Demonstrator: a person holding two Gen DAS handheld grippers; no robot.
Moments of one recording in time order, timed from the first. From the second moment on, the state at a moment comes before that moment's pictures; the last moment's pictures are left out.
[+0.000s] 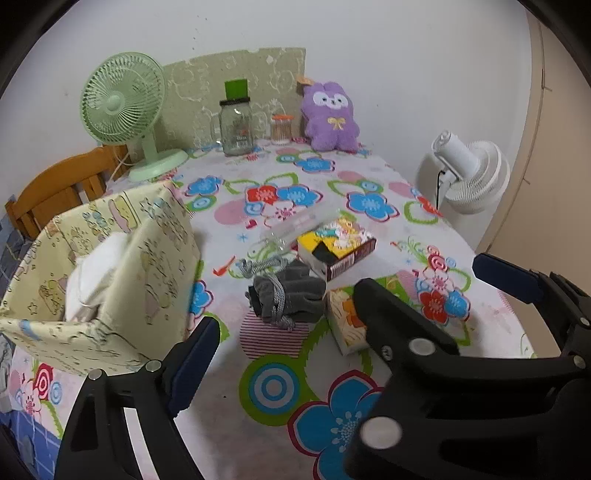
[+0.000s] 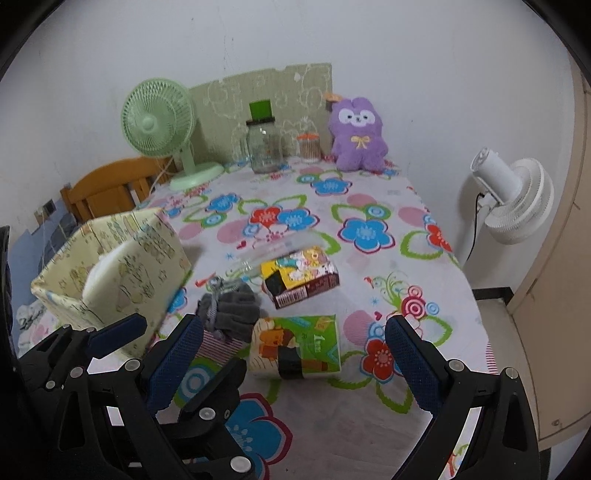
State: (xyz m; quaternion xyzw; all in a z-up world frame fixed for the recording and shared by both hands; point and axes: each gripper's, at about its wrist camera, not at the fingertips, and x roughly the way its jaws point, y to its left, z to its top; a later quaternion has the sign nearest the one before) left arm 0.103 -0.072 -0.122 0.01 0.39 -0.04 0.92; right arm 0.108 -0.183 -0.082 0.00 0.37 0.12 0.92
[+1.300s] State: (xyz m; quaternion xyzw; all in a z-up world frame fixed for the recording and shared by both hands) left arm 0.124 -0.077 -0.151 0.04 0.43 -0.04 0.90; right arm 0.145 -0.186 -0.135 0.03 0.45 0.09 0.89
